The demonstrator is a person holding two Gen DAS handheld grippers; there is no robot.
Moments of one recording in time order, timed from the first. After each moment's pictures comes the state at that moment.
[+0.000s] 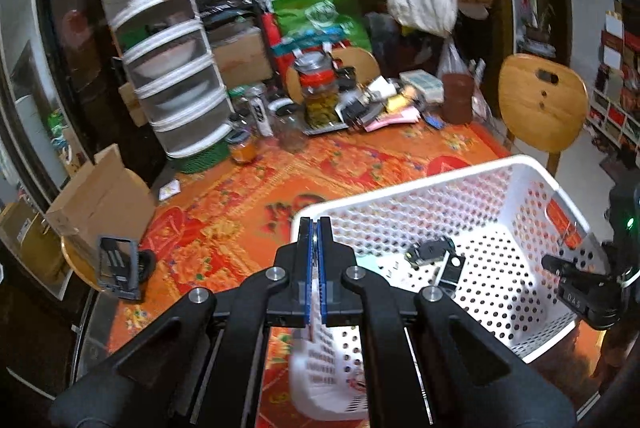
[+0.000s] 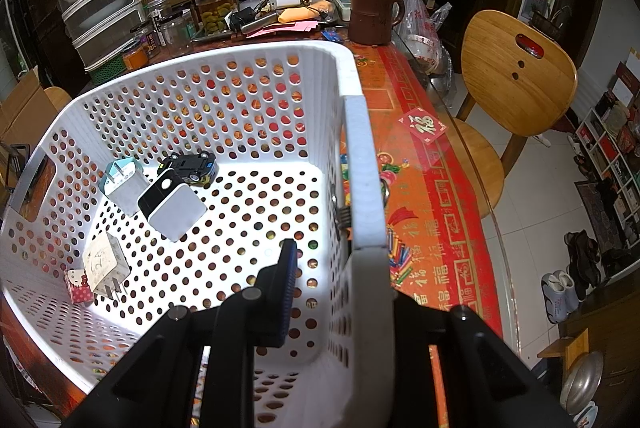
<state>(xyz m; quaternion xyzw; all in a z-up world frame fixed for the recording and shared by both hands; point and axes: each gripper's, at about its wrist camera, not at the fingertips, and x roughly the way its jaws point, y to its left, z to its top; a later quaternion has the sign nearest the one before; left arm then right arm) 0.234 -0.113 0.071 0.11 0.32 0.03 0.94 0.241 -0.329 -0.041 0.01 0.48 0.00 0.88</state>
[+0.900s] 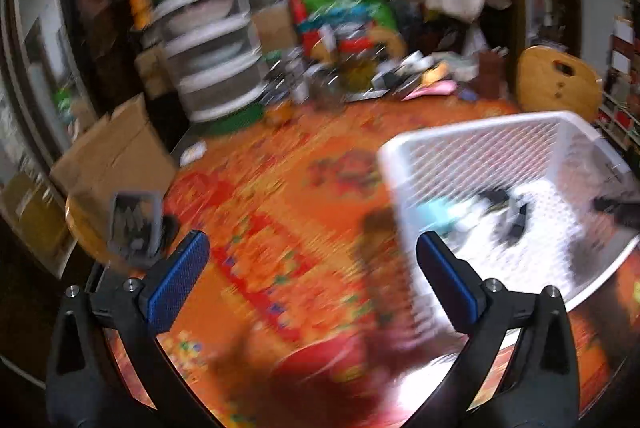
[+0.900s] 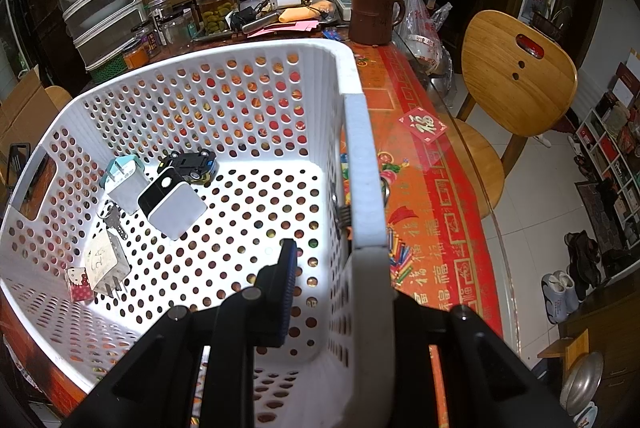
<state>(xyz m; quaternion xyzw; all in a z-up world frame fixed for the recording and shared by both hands) 0.215 0.013 0.002 0.08 0.33 0.06 0.94 0.239 -0.326 -0.041 0.01 0.48 0.00 0.88</state>
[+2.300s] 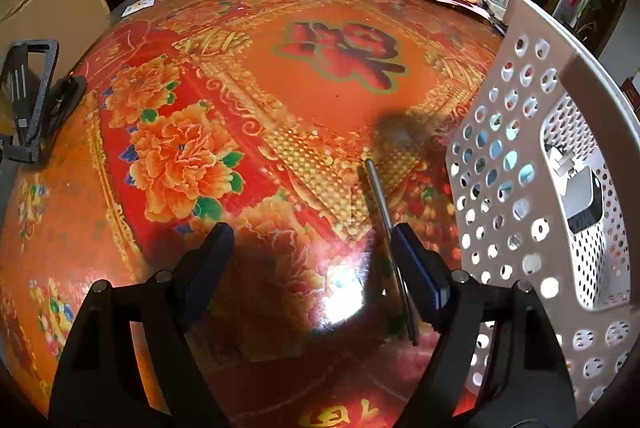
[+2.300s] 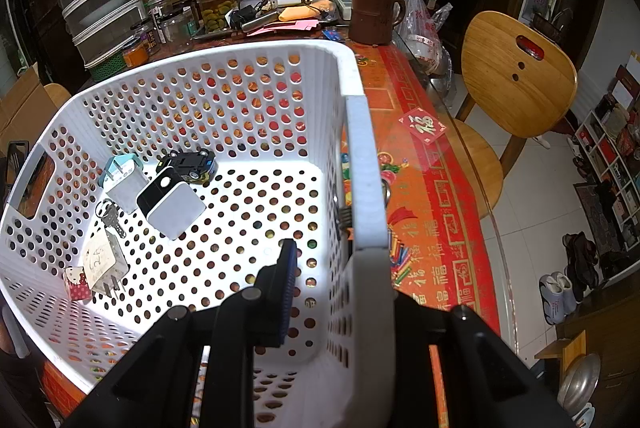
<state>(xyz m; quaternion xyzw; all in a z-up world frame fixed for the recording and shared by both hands) 0.306 0.046 -0.132 -0.06 0.49 0.02 0.87 0.239 -0.326 -0.043 0.01 0.48 0.00 0.88</state>
